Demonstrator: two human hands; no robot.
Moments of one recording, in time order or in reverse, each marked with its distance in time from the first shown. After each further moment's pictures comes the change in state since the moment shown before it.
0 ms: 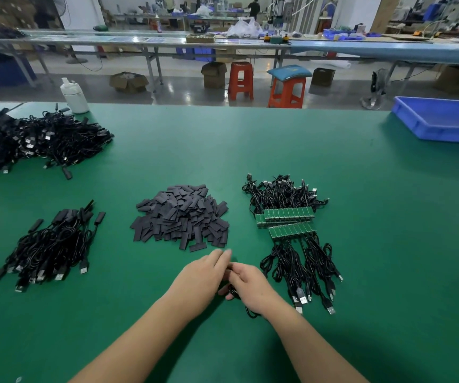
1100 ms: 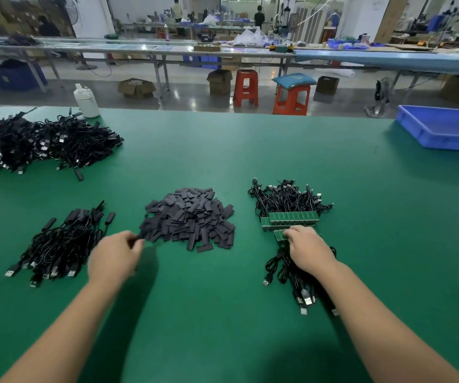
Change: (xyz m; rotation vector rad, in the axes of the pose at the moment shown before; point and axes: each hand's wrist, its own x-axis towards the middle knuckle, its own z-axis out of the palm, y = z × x) left_hand -0.051 -0.134 -0.048 -0.164 0.281 -0.878; right_hand 0.016 -0.023 -0.124 -1.106 0.288 0.041
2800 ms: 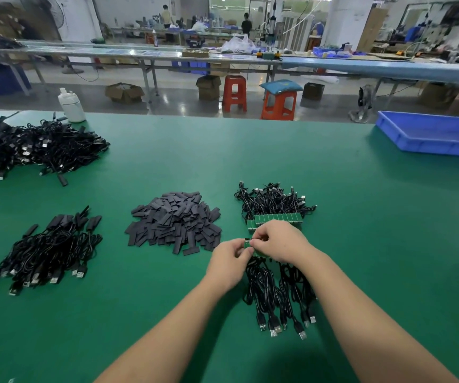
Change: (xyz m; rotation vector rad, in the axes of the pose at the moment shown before) left_hand -0.095 0.195 0.058 -0.732 -0.497 0.269; right_hand -0.019 -0.046 -0.058 0.113 -0.089 -0.100
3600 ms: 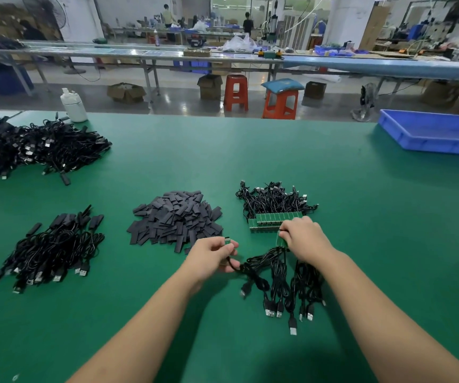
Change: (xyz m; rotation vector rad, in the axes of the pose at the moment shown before) left_hand 0.001 -0.018 -0.041 -0.484 -0.120 -0.223; right_hand 0.005 0.056 0.011 -0.186 0.102 0.101
